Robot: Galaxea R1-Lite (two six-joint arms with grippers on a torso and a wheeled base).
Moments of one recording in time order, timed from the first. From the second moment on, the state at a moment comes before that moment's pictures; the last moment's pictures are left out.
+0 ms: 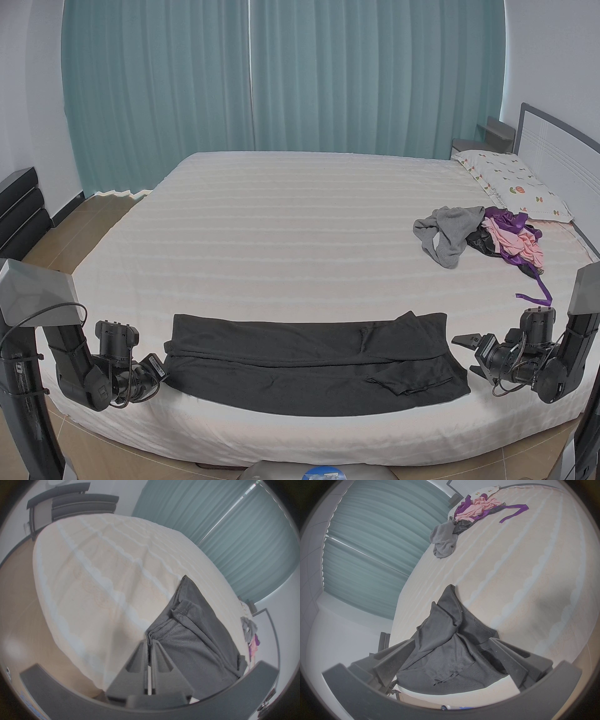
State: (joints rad) left arm -0.04 2.23 -0.39 -0.99 0.00 -0.77; right arm 0.01 2.15 -0.25 -1.25 0.29 0.84
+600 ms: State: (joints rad) left arm -0.05 2.22 -0.34 -0.99 0.09 -0.68; right arm 0.04 2.11 -0.21 -1.28 0.28 0.84
